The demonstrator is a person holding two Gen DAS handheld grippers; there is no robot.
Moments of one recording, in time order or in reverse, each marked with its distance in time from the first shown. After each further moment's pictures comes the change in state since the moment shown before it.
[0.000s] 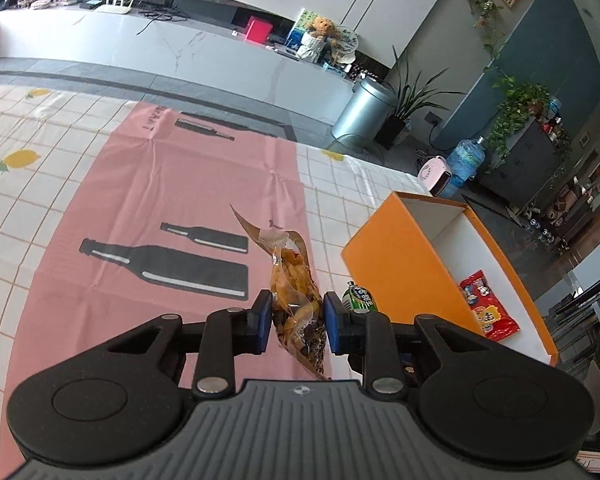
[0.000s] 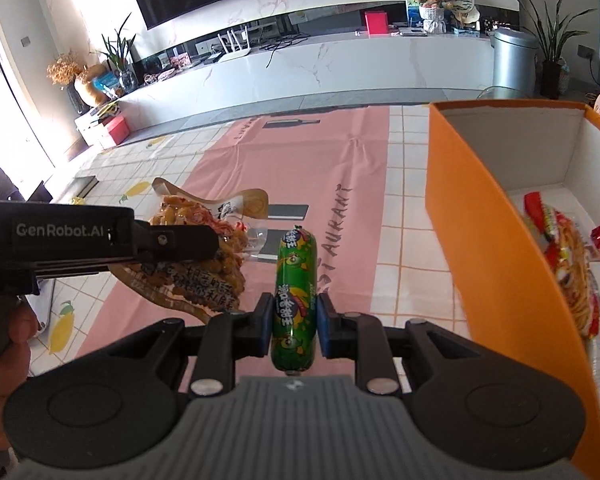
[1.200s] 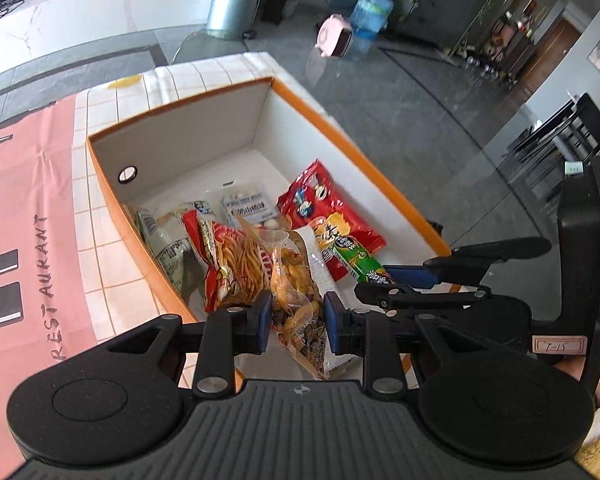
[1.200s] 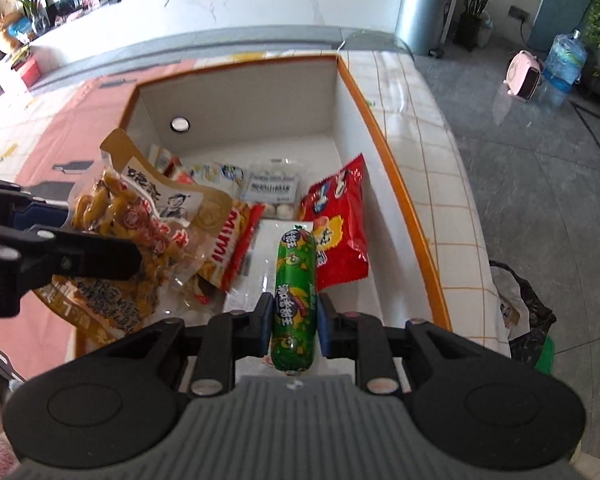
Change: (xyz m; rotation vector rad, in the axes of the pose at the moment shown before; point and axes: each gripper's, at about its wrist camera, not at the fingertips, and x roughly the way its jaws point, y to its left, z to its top) left arm 0.119 -0.208 -0.008 0.336 0.397 -0.100; right arm -0.068 -0.217 0.032 -0.029 0.303 -0.252
